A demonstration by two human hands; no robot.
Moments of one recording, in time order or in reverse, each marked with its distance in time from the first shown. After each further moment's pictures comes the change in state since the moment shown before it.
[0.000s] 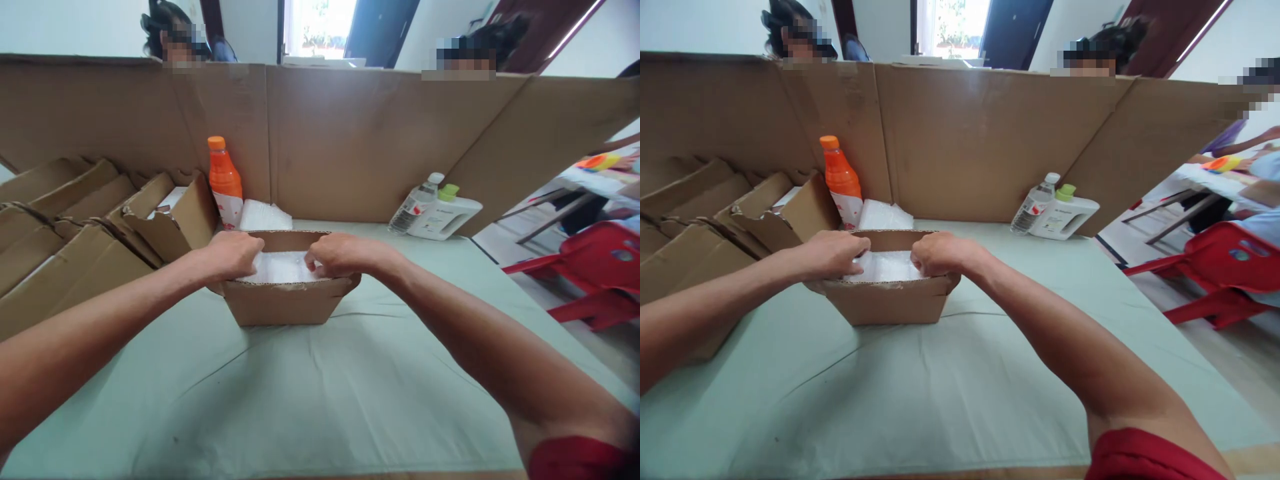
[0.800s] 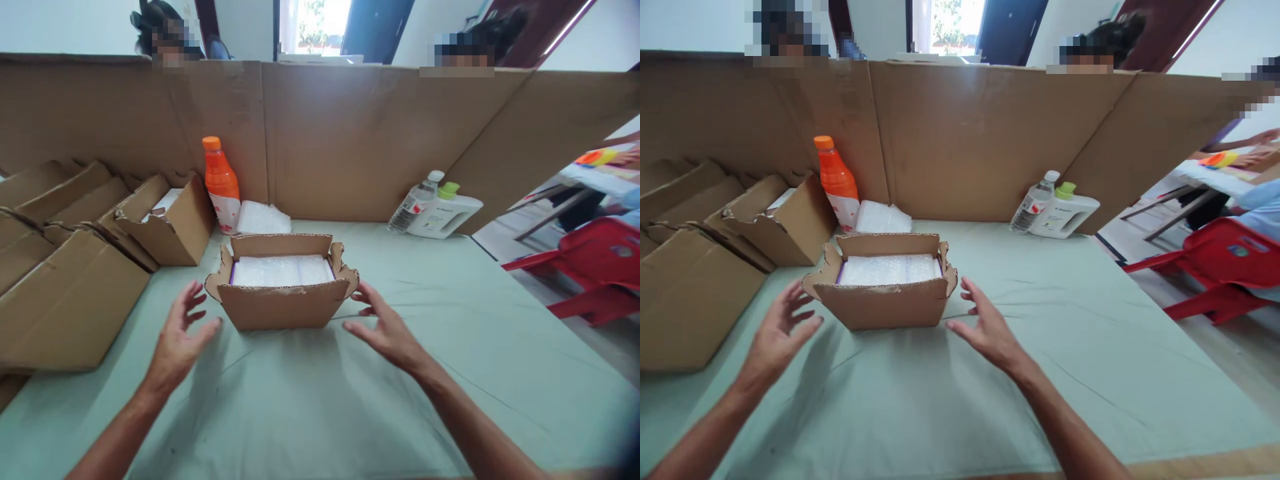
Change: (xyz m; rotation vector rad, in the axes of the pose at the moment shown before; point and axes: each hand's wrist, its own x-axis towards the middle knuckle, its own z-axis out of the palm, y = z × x) left_hand -0.095 0.003 0.161 -1.345 0.749 -0.343; right_hand -0.064 0.013 0.188 0.998 0.780 0.183
